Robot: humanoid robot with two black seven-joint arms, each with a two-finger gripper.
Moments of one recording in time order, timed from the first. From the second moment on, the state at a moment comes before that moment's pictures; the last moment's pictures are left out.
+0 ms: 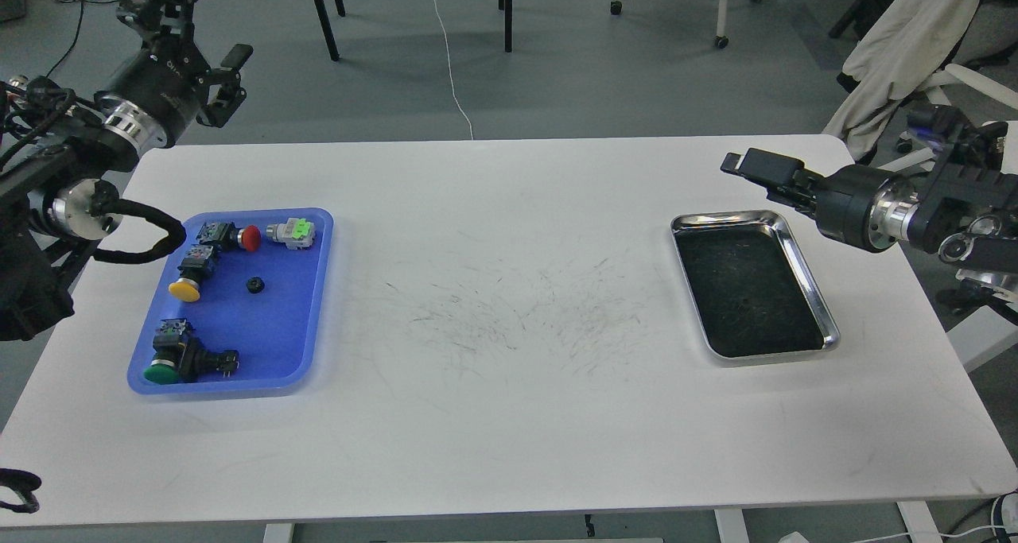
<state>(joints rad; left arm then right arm) -0.98 0.50 -0.44 -0.58 0.12 -0.39 -0.39 1.53 -0.76 -0.75 1.29 -0.44 -0.10 0.37</state>
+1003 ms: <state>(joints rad) -0.97 0.48 -0.43 -0.56 0.10 -0.38 -0.24 1.53 -0.60 -1.05 1.15 -0.93 -0.10 0.28</state>
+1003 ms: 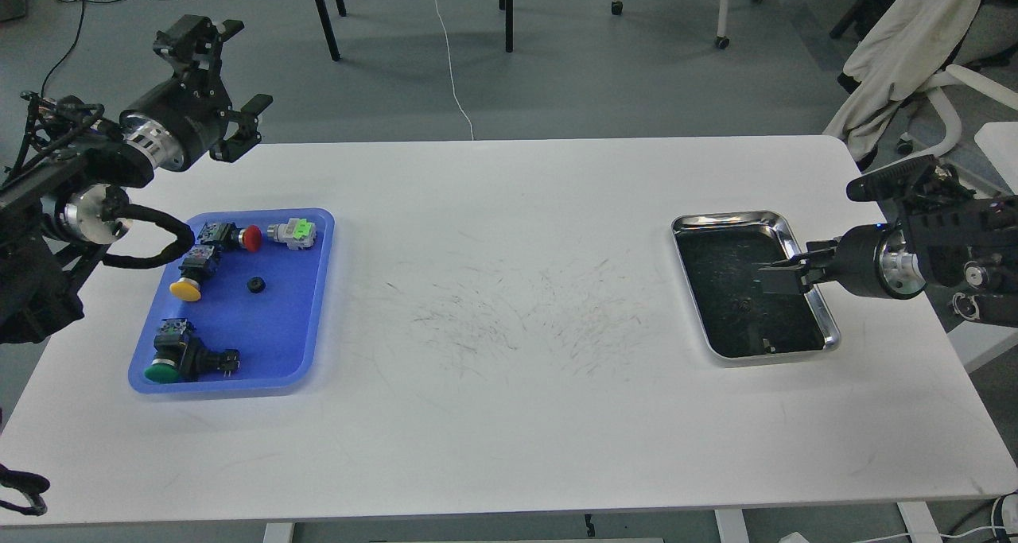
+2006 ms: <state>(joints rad) -0.95 0.53 -0.44 -0.57 0.10 -0.38 -0.24 1.38 -0.43 -1.11 0.97 -0.93 -0.10 0.29</state>
